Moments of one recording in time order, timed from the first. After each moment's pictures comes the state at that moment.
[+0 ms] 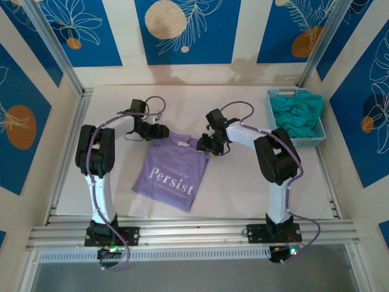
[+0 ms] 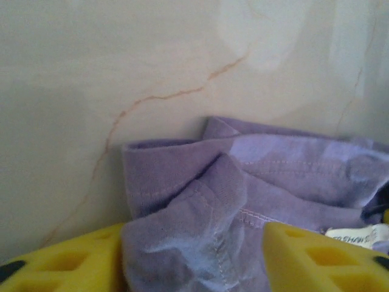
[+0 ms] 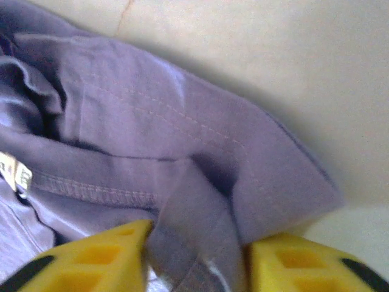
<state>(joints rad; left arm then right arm) -0.19 2.08 1.42 -0.52 0.58 -0.13 0.50 1.98 1.32 -0.57 -0.34 0.67</state>
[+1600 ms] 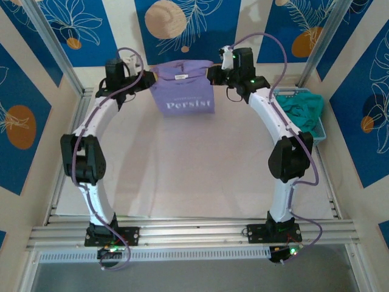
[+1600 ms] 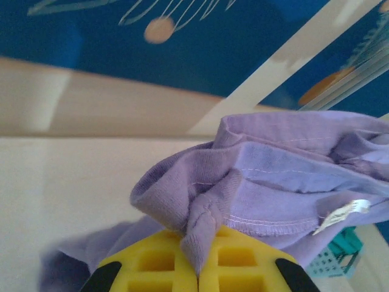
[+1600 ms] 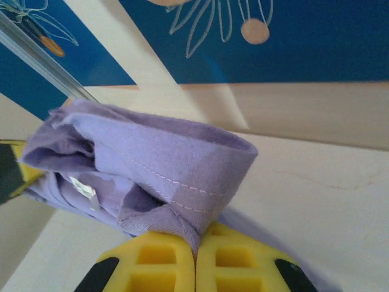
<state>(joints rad) -0.11 1.90 1.70 -0.12 0.62 -0.47 0.31 1.95 1.94 -0.42 -0.37 0.32</state>
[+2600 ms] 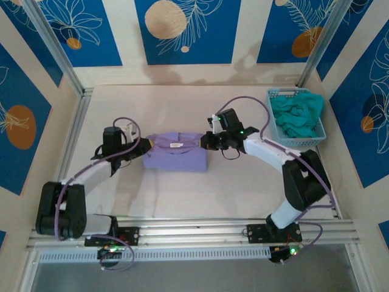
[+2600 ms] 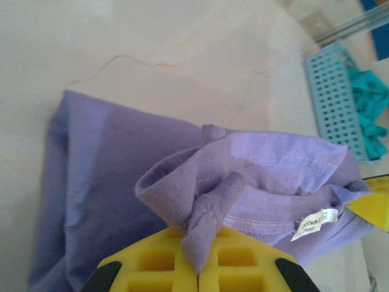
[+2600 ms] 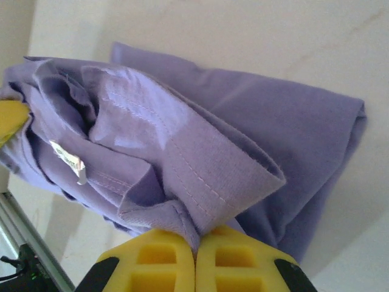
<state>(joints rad) -0.11 1.37 0.63 0.08 0.58 -0.57 0.50 1.64 1.09 -0.34 -0.42 0.51</state>
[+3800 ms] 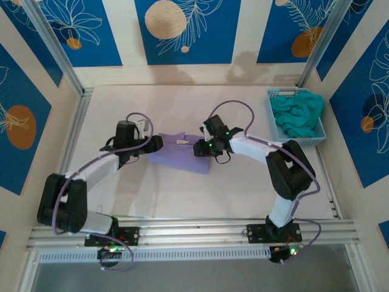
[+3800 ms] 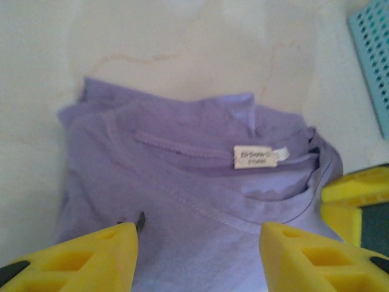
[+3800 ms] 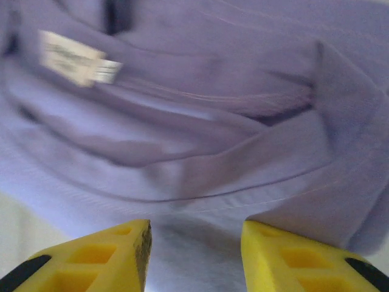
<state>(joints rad) -0.26 1.44 0.75 -0.05 0.40 -0.44 0.58 1.79 1.14 -0.43 -0.24 0.47</state>
